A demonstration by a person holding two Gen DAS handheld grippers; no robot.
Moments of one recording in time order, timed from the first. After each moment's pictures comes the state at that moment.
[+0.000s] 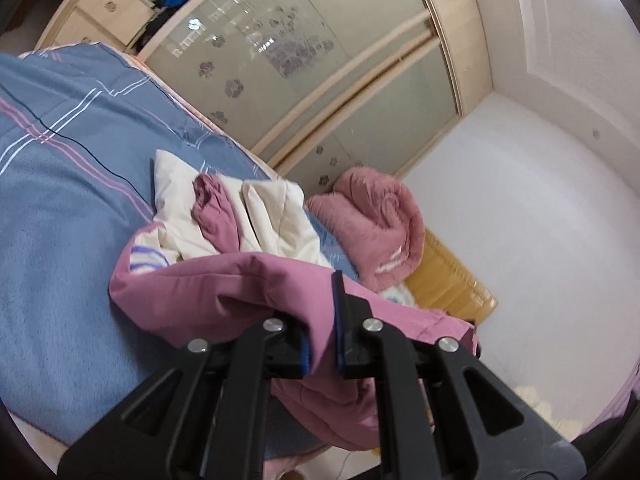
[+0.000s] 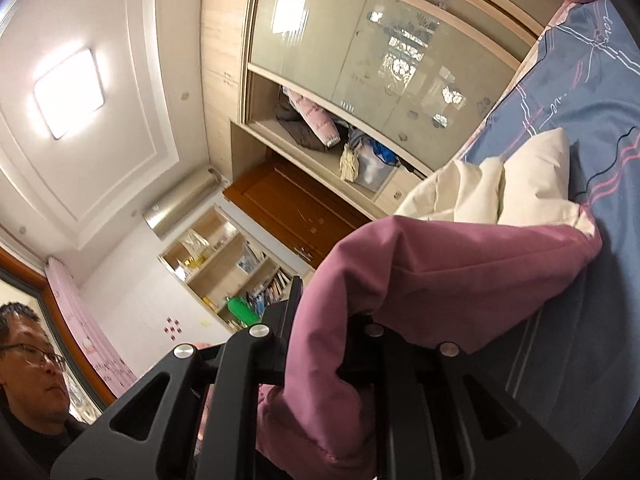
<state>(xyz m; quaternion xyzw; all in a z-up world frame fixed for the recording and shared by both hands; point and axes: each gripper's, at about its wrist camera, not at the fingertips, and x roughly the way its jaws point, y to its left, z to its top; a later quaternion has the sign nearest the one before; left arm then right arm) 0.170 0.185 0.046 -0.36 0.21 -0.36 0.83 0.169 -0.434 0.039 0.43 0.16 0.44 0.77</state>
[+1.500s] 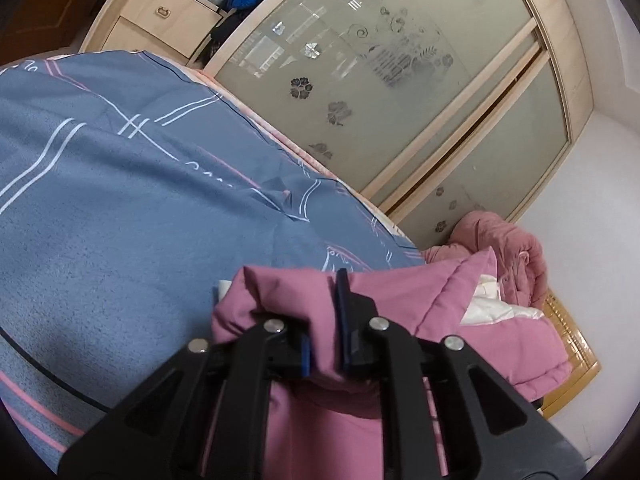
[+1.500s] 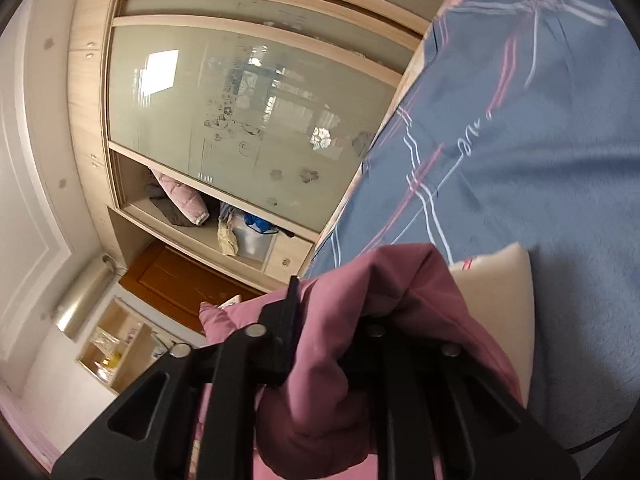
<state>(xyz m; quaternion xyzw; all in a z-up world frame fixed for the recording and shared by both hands) 0.477 0.162 -0.004 -0.33 0.24 -0.20 0.89 0.467 -0.455 -0.049 0.52 0.20 0.25 0.79</state>
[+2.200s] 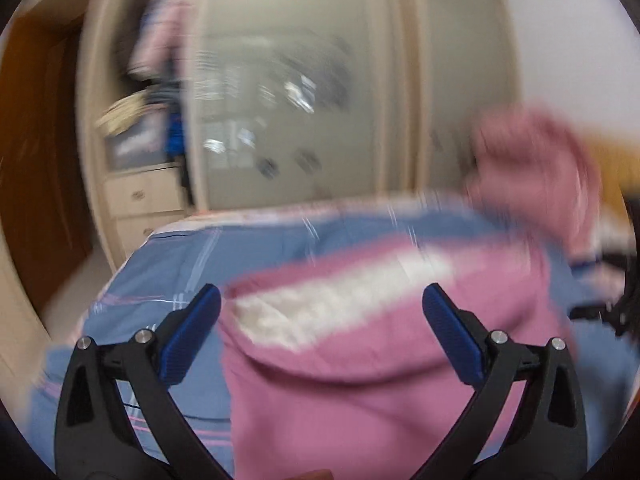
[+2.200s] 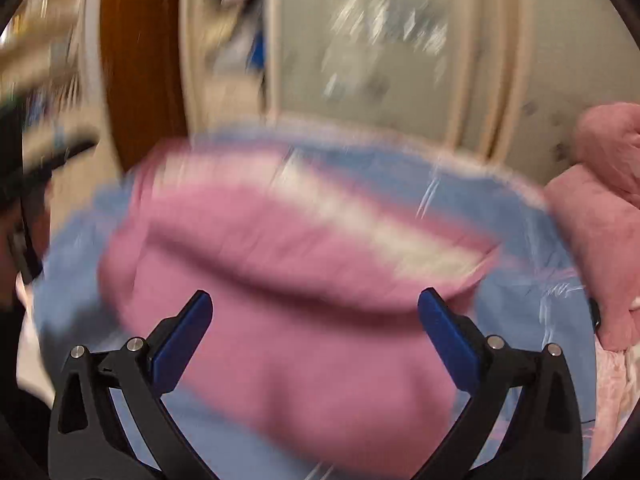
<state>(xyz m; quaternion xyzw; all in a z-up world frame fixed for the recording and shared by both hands) 0.365 0.031 0.148 0.07 0.19 -0.13 0.97 0.376 -0.252 0.092 -0.08 0.39 0.19 0.90</state>
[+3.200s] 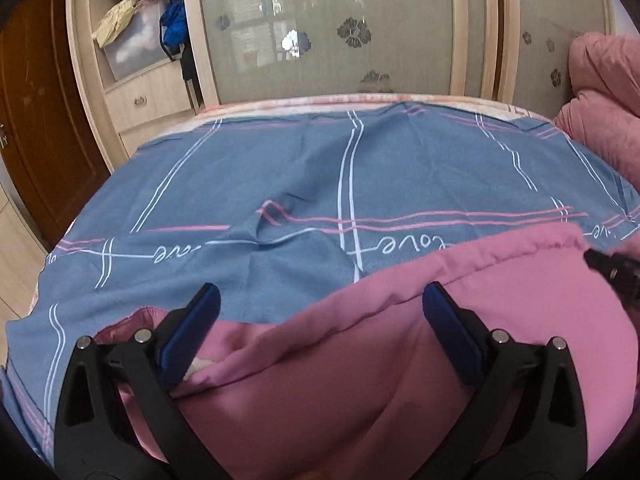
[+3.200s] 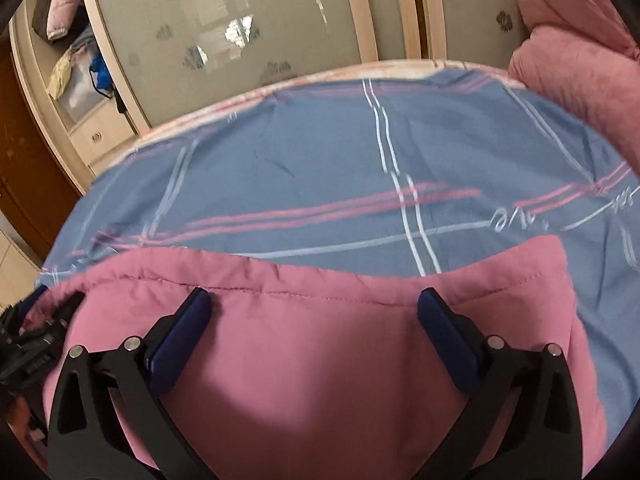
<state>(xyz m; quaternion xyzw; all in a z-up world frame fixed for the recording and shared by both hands) 0.621 -0.018 0.016 0.04 0.35 0.00 0.94 0.613 -0.291 -0.020 0.12 0.40 0.00 0.91</state>
